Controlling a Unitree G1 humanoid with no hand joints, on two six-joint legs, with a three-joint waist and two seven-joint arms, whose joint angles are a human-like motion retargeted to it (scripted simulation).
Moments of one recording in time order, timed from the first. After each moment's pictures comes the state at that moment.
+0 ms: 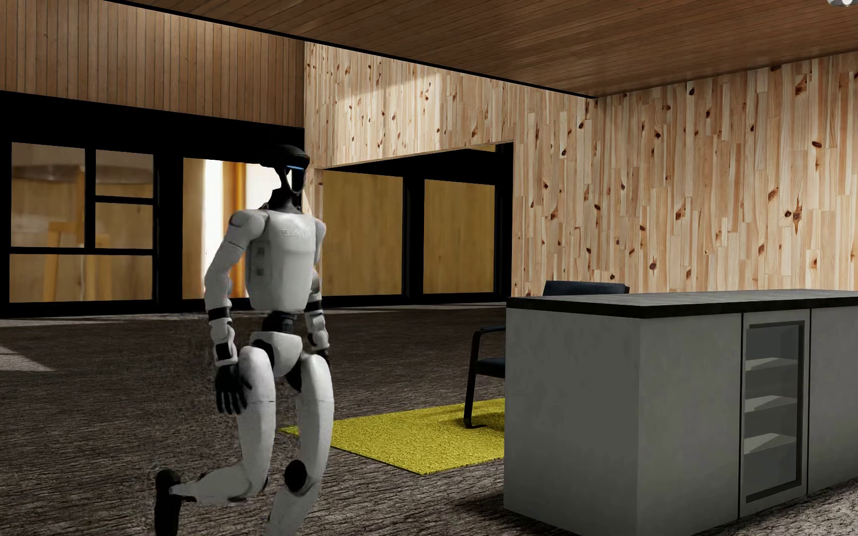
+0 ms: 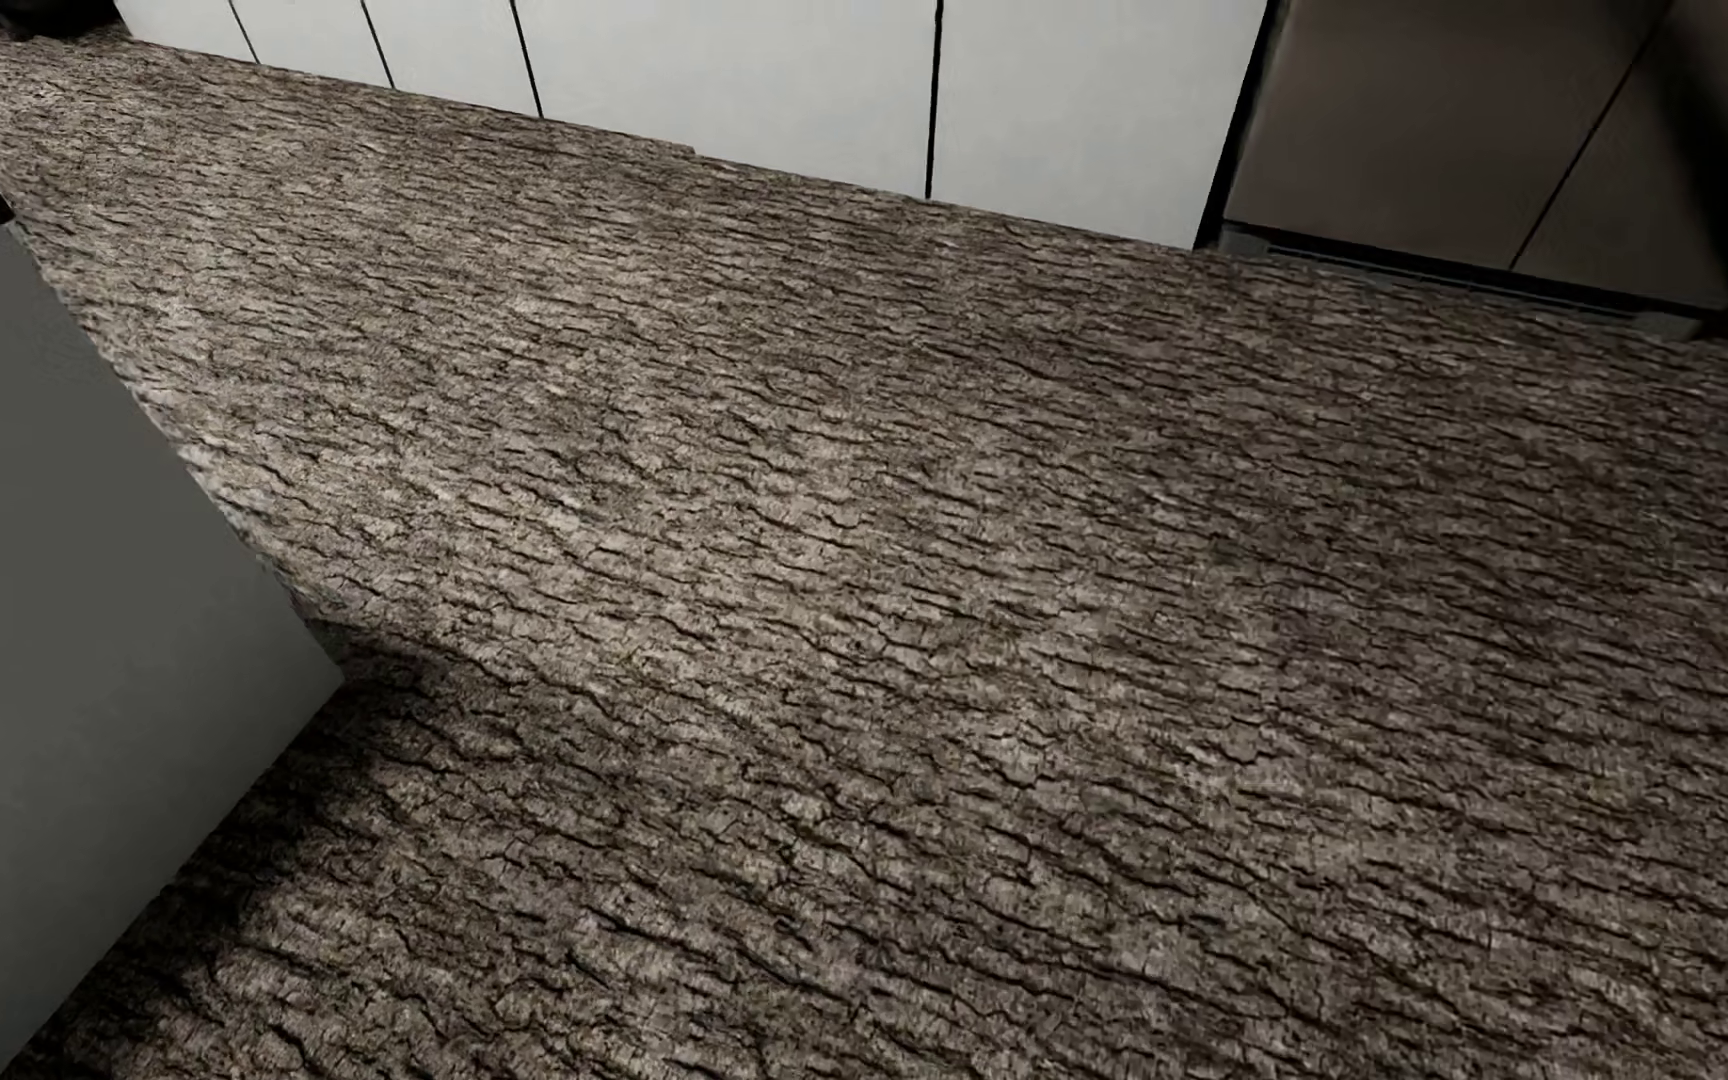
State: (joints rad) body -0.24 -0.15 0.12 -0.10 0.04 0.19 0.00 0.00 0.08 0.74 1.53 0.38 0.24 -0.25 0.00 0.38 -0.40 0.00 0.00 -0.46 0.51 0.91 0.94 0.00 0.00 0.00 0.00 0.00 0.00
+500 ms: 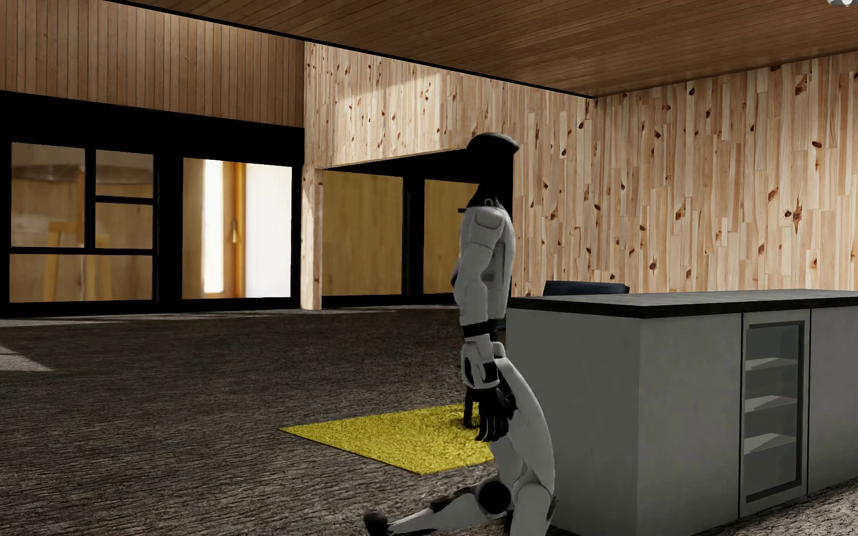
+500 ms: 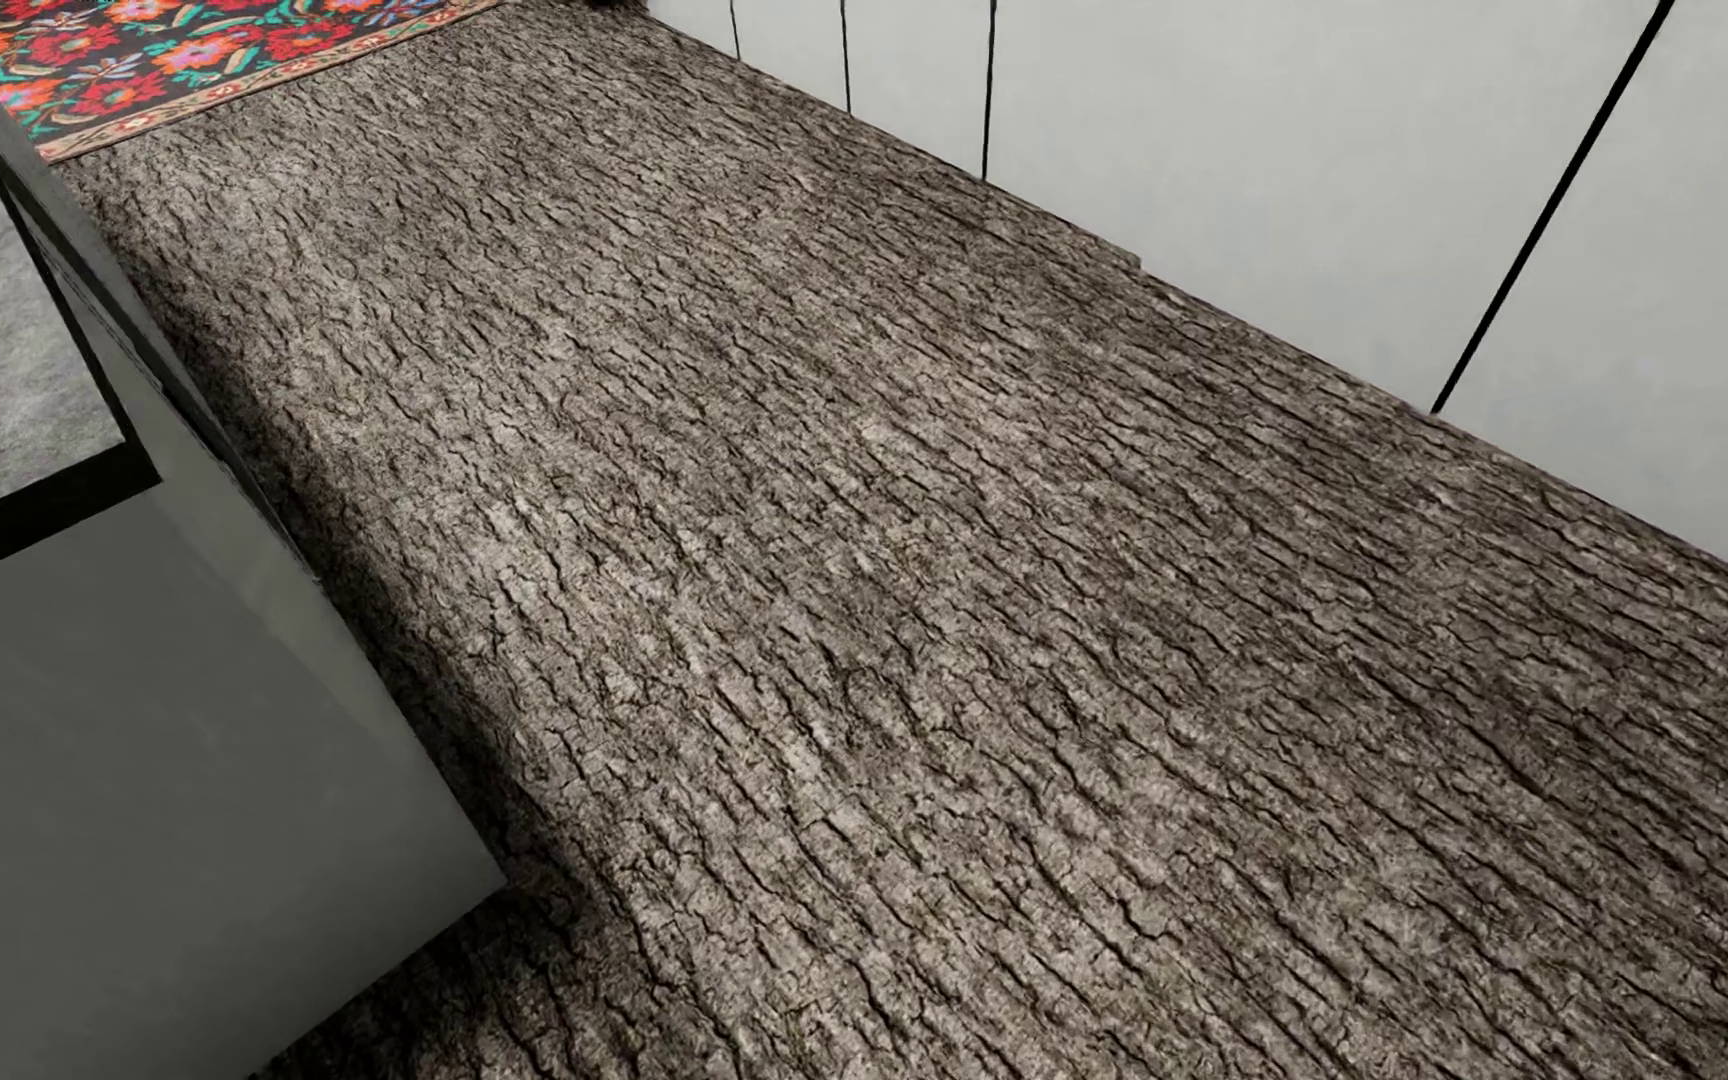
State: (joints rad) body -0.09 -0.35 -0.03 0.13 0.20 0.20 0.00 0.00 0.08 1.34 0.69 0.30 0.24 -0.09 0.09 0.36 -0.41 0.00 0.00 -0.45 0.51 0.84 0.99 0.00 0.00 0.00 0.00 0.00 0.00
